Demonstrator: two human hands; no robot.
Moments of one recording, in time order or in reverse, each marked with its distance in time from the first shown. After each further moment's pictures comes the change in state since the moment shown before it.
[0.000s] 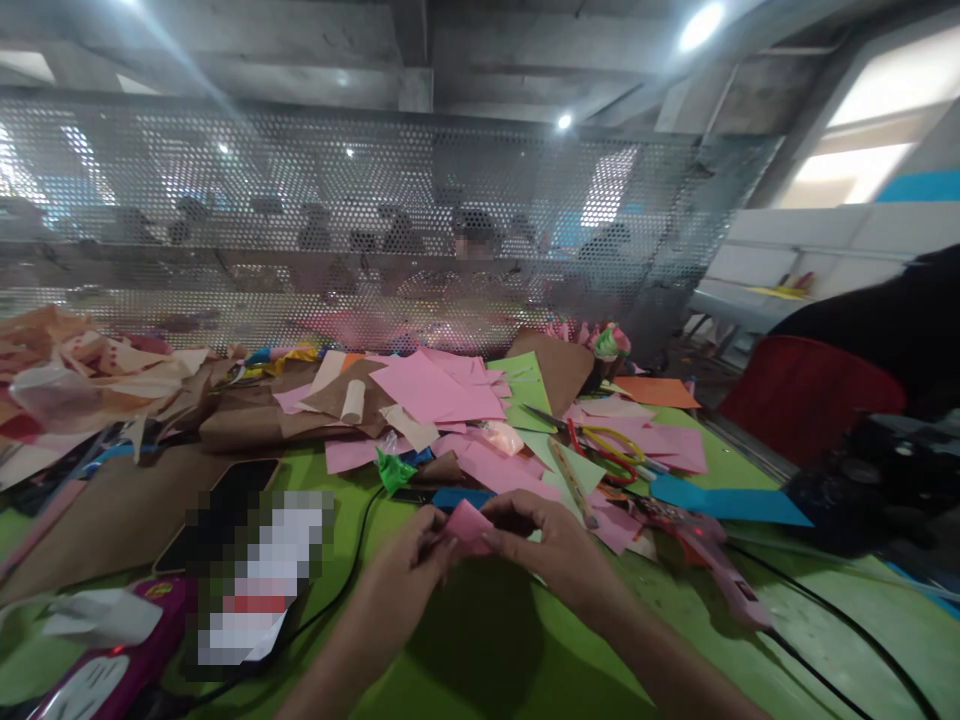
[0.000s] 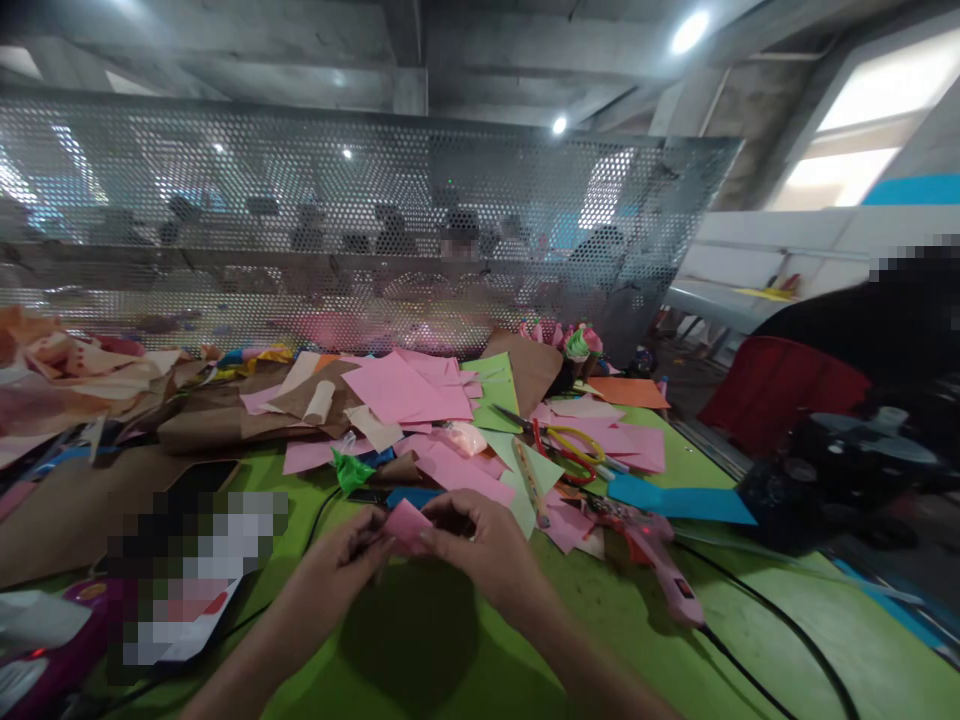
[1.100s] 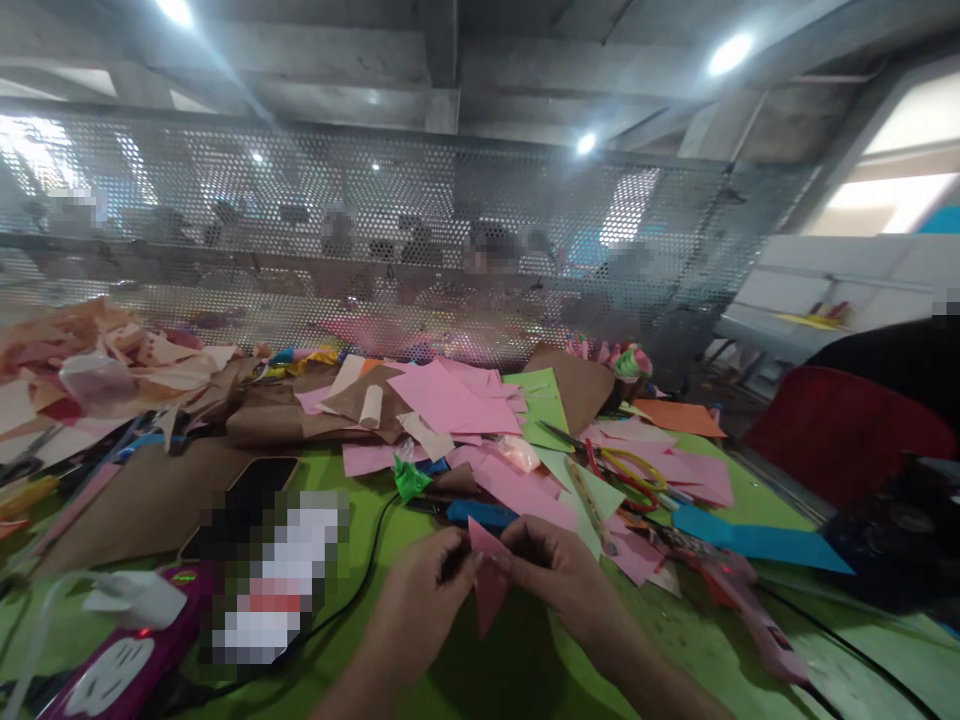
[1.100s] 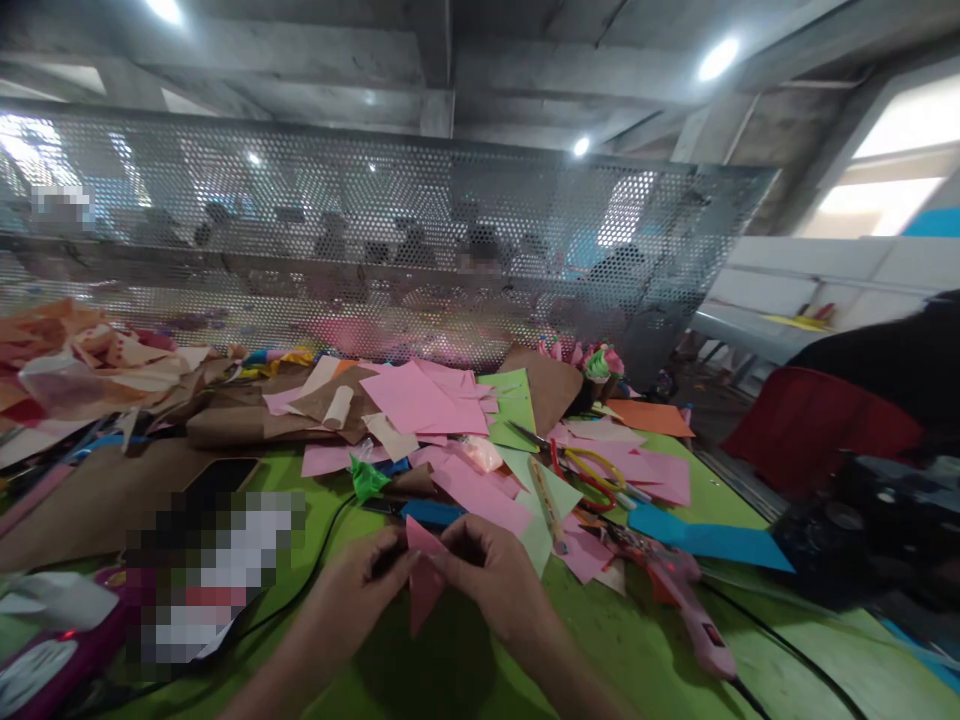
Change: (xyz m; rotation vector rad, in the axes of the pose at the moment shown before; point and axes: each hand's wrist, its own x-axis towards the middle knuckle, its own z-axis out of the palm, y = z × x) left_hand 0.001 -0.003 0.007 0.184 0.048 0.069; right_hand -0.001 0.004 0.012 0.140 -0.030 0.068
